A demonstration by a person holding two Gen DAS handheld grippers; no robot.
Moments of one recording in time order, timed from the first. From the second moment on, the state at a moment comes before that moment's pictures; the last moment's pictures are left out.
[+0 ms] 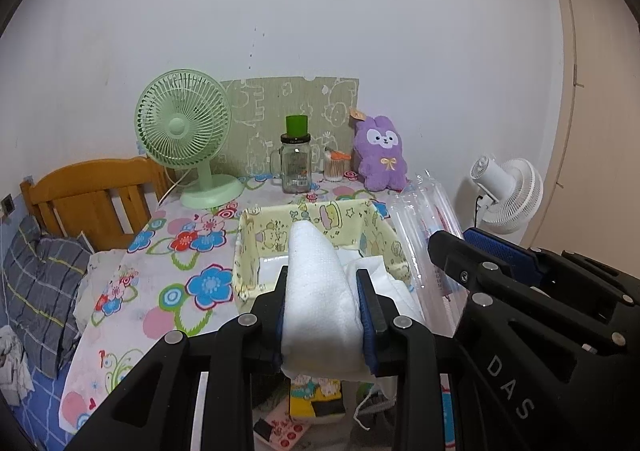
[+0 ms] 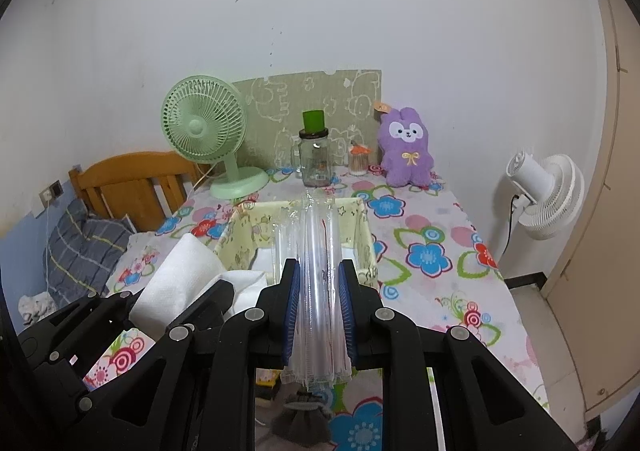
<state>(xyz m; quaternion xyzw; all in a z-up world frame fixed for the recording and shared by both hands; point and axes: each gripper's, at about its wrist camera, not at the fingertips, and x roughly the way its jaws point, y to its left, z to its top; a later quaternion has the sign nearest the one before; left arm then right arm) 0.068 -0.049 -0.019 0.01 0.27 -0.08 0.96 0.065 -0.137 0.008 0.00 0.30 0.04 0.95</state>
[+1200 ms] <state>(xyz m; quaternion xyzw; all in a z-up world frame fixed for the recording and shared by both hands) 0.179 -0.044 -0.036 0.01 0.28 -0.05 0.96 0.184 -0.137 -0.018 0.00 0.31 0.05 0.95</state>
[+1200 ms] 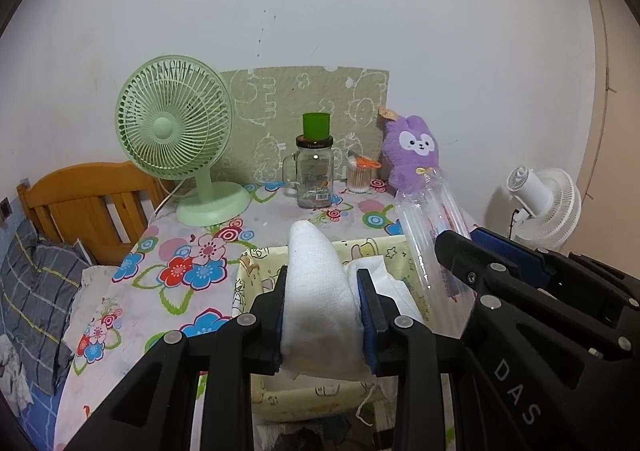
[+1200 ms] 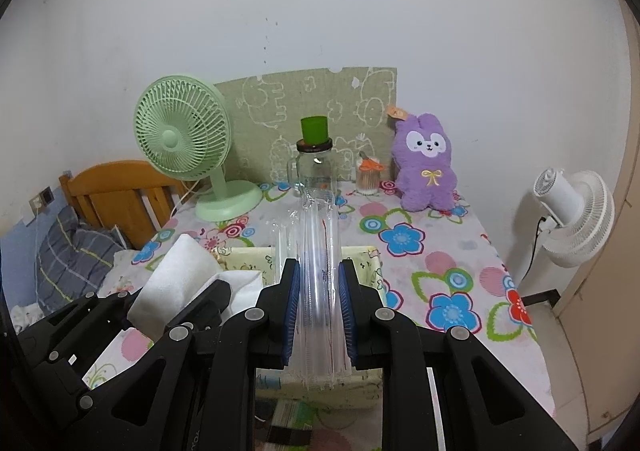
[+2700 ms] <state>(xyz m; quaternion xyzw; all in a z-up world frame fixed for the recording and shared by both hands) 0.222 -0.028 -0.090 0.00 0.35 -0.06 0.93 0.222 -0.129 -0.078 0.01 0.37 0.04 0.93</state>
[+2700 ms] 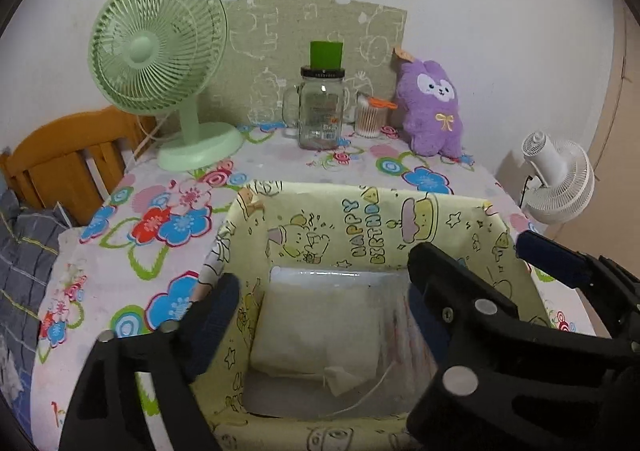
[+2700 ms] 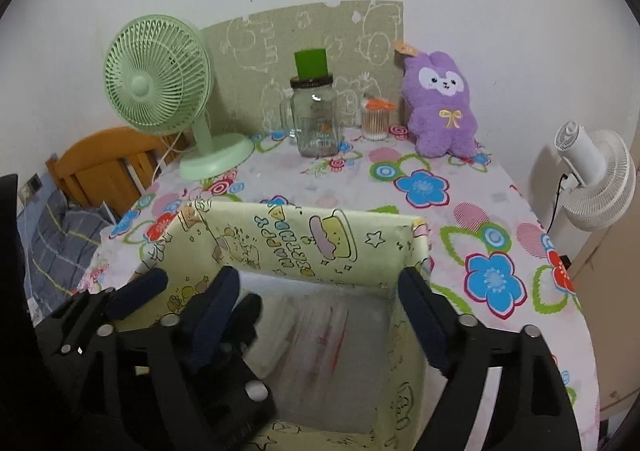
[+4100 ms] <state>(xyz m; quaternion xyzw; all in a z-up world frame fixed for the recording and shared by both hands) 0.076 -0.029 -0.040 -0.02 0.29 -0.06 0.96 0.076 -0.130 -0.007 0.00 0.28 0.05 0.96</state>
